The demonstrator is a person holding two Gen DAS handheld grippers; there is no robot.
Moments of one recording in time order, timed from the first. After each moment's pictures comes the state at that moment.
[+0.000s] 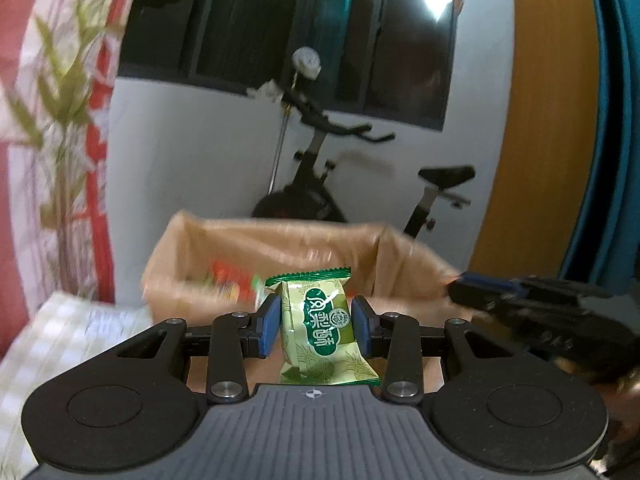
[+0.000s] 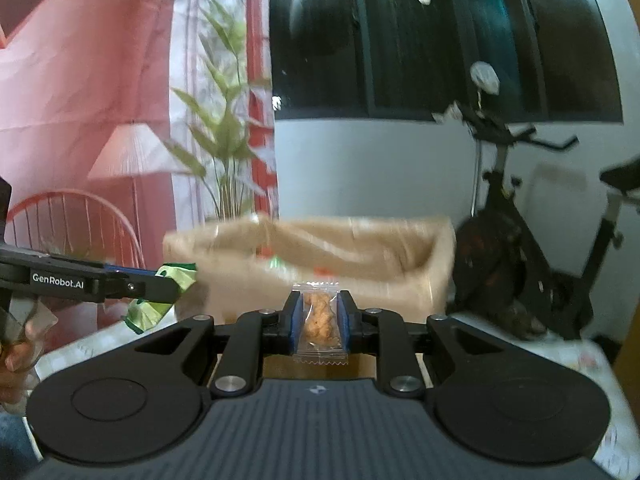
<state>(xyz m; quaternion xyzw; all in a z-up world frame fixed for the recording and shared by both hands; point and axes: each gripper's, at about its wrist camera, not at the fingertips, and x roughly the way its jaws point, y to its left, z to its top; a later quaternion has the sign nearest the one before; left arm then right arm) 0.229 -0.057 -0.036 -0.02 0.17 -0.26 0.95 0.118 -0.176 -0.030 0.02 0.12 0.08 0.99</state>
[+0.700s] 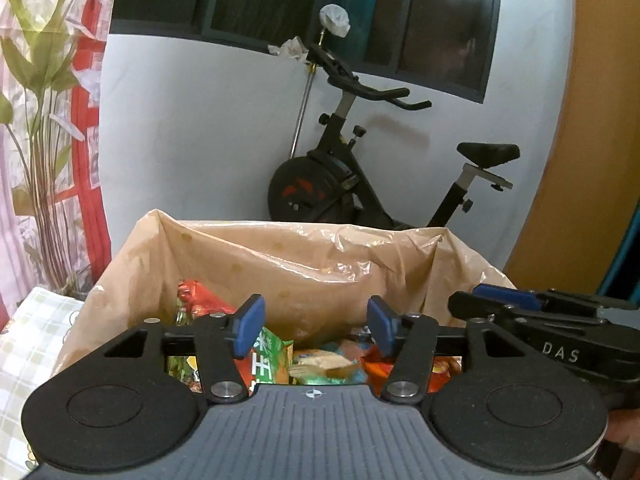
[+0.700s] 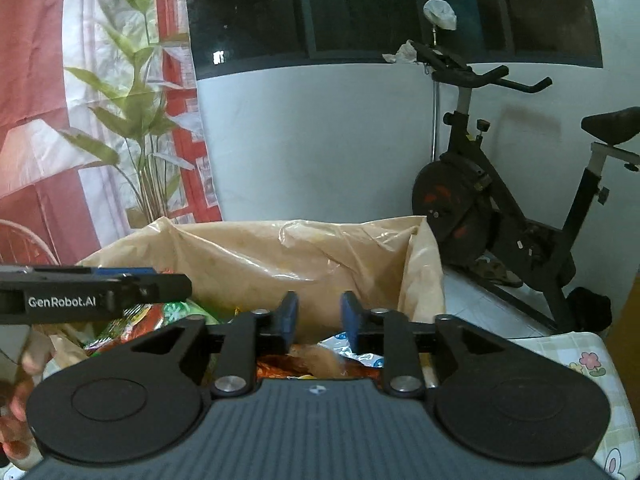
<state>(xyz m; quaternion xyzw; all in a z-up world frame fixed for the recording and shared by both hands) 0.344 -0.096 -0.050 -0.02 0.24 -0.23 0.94 0.257 -0.213 -0.021 0.07 0.22 0.00 0.97</state>
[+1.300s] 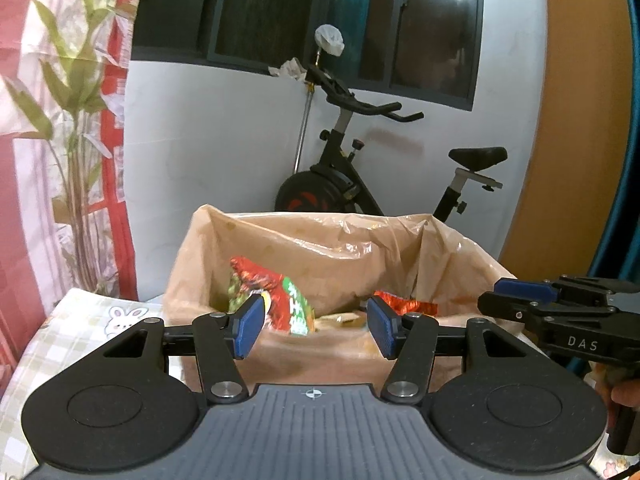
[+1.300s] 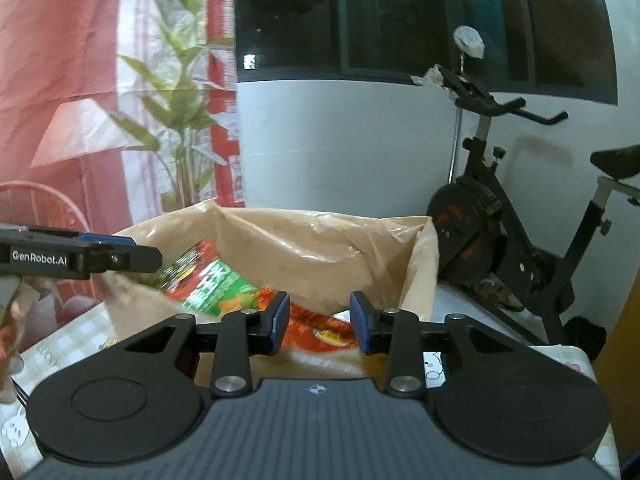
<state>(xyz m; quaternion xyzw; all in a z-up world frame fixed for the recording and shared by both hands) 0.261 -0.044 -0.044 0.00 0.21 -0.22 0.95 0.187 -0.193 -0.016 0.02 0.20 0.04 0.98</state>
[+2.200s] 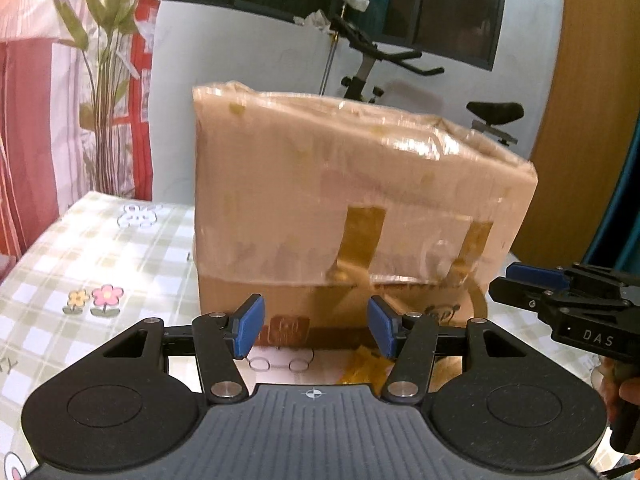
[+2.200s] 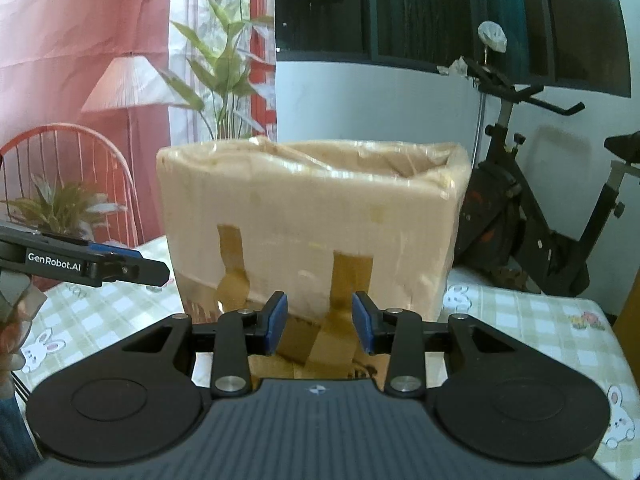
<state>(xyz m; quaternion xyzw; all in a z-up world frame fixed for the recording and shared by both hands) 0.213 -0.032 -0.126 -0.02 0.29 -0.20 0.94 0.119 -0.165 -0.085 0.00 0.21 0.07 0.97</state>
